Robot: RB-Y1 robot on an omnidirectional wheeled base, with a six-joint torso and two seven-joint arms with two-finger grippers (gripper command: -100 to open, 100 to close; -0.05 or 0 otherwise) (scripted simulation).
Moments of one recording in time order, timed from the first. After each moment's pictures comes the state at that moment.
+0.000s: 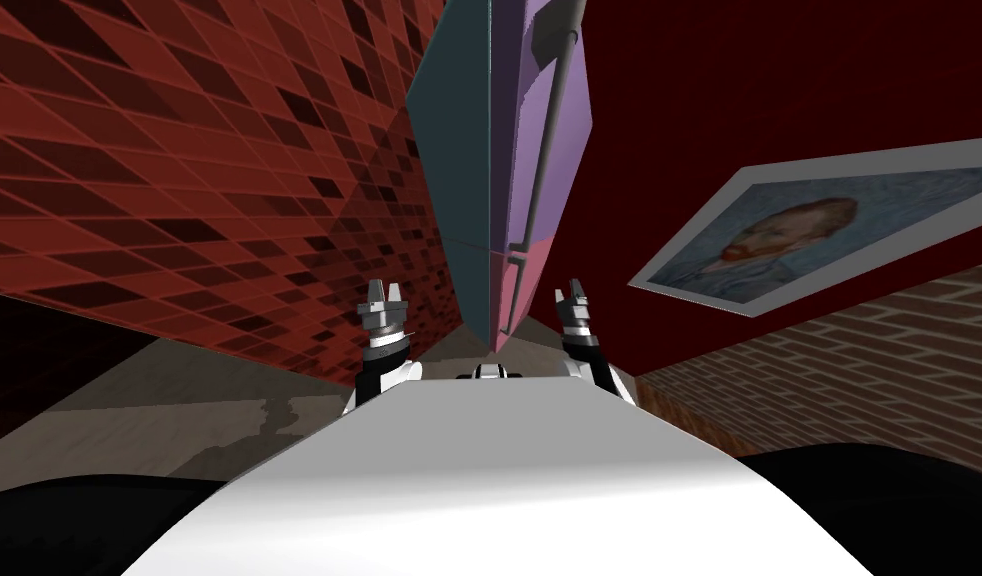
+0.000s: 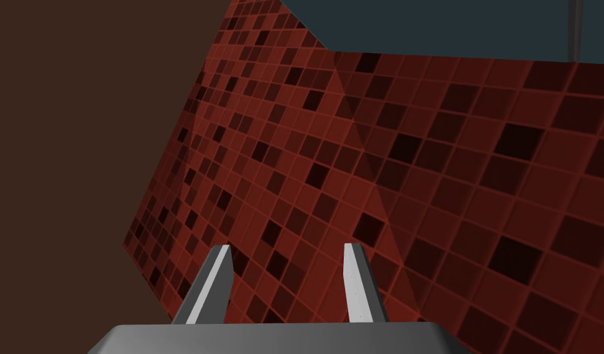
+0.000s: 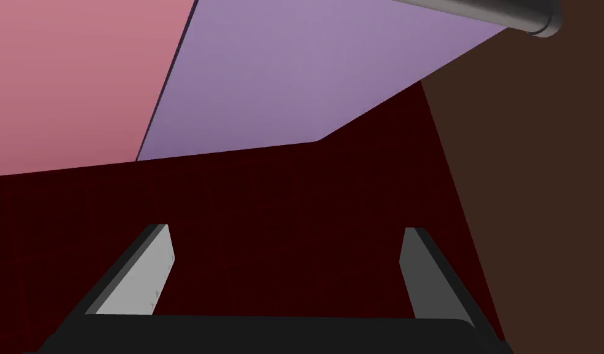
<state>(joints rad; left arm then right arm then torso) 0.50 0.01 0.03 -2.24 0.09 -0.62 -0.04 0.47 -0.13 0.00 -2.21 -0.06 -0.41 0.03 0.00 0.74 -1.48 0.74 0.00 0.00</state>
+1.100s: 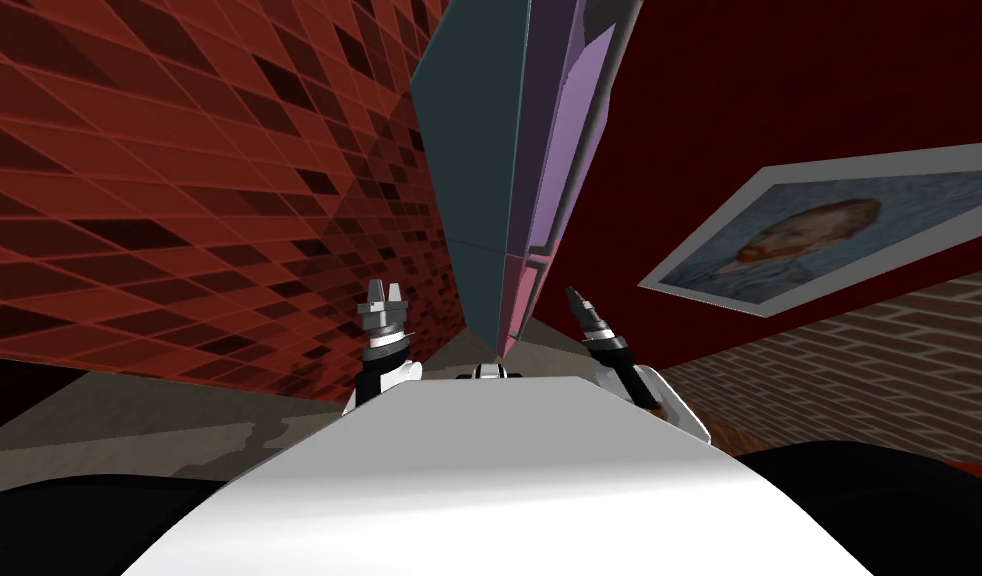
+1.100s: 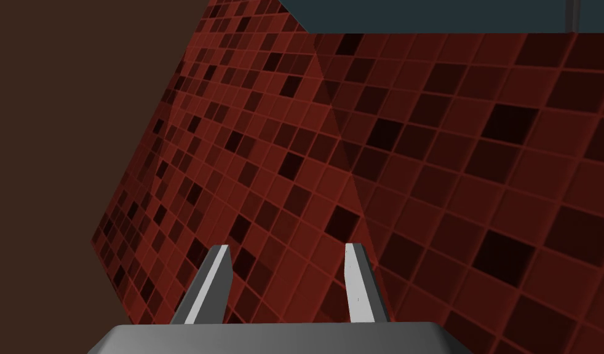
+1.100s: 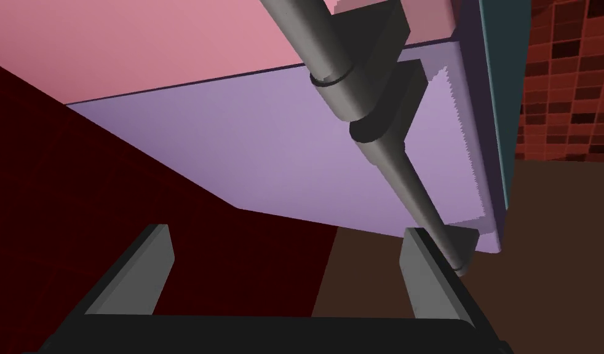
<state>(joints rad) 0.50 0.01 0.03 -2.24 0.09 -0.62 -0.04 0.53 -0.39 -0.18 -2.19 0.18 -0.40 0.24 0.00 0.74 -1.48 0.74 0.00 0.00</state>
